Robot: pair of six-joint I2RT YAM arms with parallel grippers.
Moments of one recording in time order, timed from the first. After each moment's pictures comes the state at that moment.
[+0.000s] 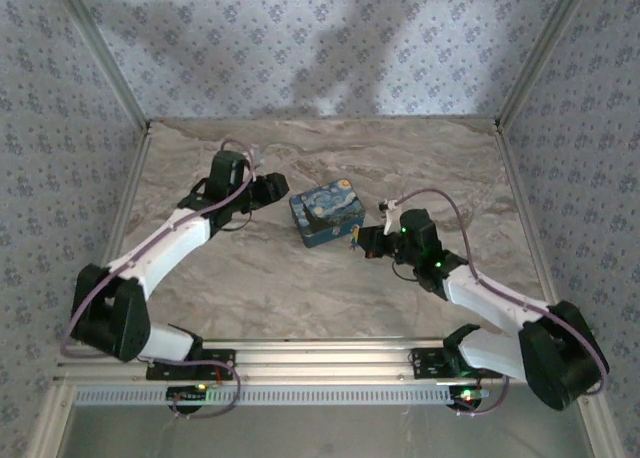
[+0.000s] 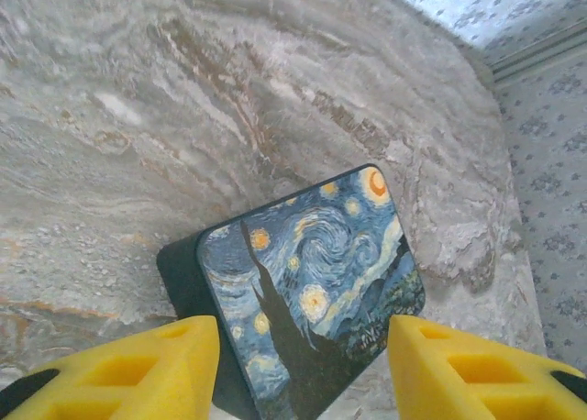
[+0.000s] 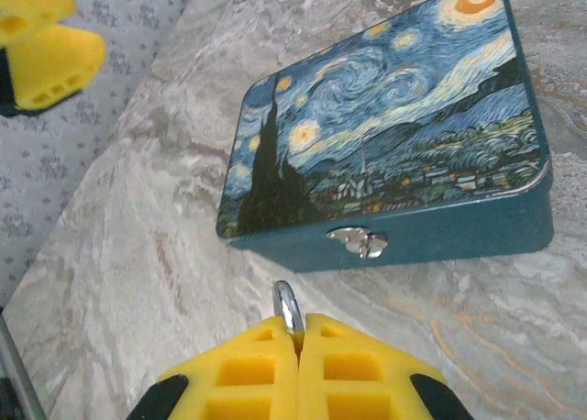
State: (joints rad) left arm -0.42 1.36 0.99 -0.23 0.24 -0.70; right arm 0.54 1.10 0.49 0.14 -0.30 0.50
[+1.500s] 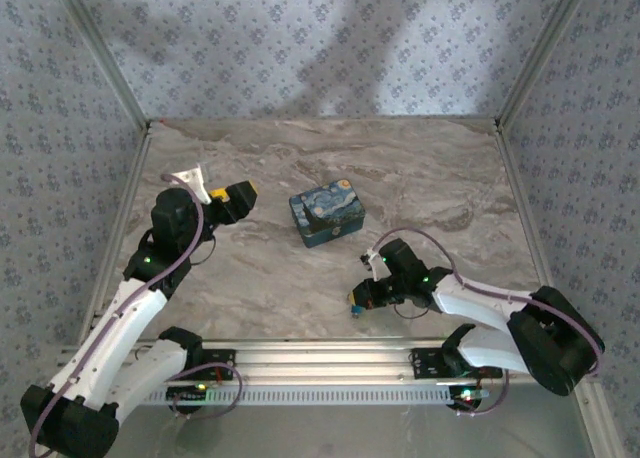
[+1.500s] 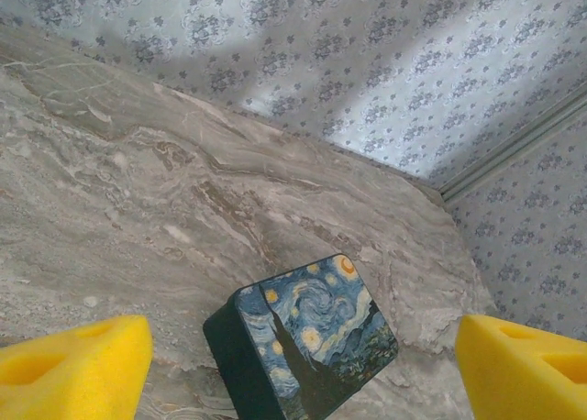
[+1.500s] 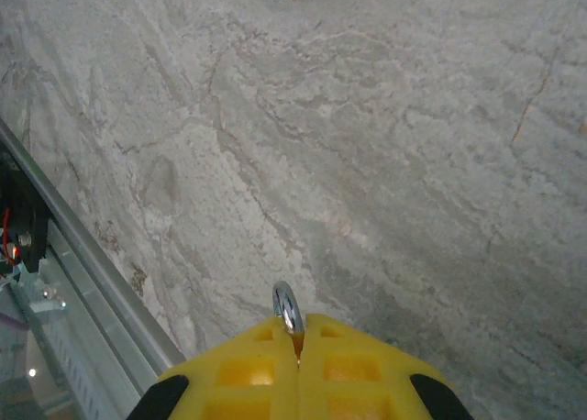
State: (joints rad) left arm -0.37 0.82 0.76 -0.20 0.08 -0.63; right arm 0.69 1.20 0.37 -0.11 -0.51 0.55
